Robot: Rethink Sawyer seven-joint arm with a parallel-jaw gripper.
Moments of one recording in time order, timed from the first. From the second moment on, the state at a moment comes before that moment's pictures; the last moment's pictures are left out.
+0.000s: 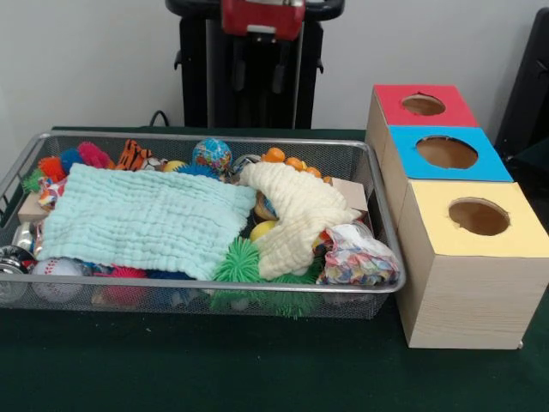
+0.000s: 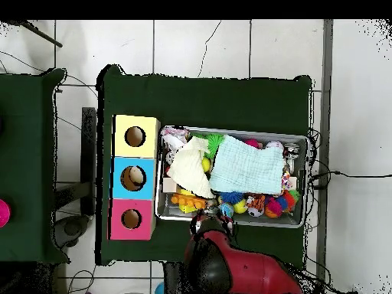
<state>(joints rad) -0.46 -0.96 0.05 2.25 -0.30 0.03 1.57</state>
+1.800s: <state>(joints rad) -0.98 -0.94 0.46 2.28 -0.65 0.13 1.57</state>
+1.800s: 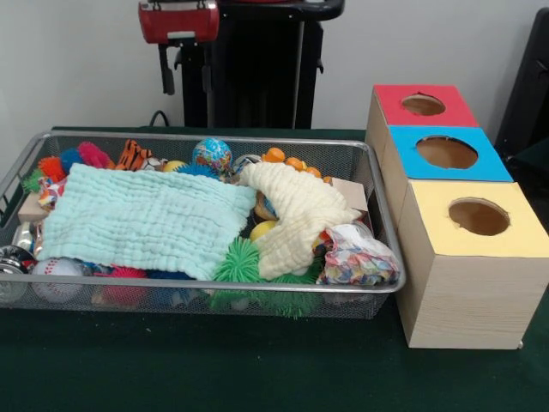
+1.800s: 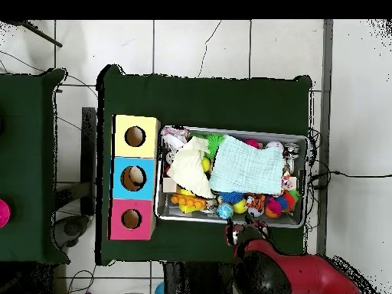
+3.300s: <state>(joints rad) -0.85 -0.80 0.38 2.05 -0.97 0.13 1.57</state>
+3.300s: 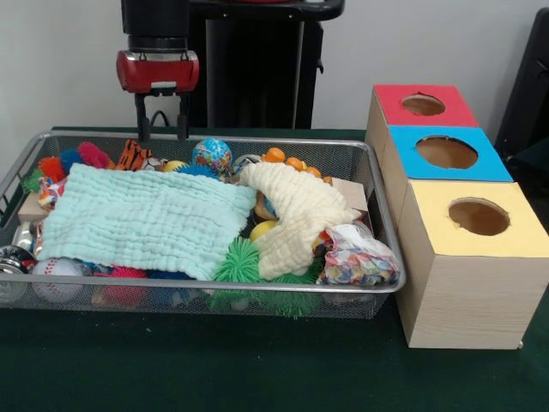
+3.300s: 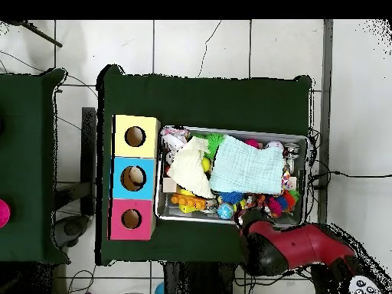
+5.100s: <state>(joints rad) -0.48 -0.51 -0.24 1.78 -0.98 -0.17 1.57</state>
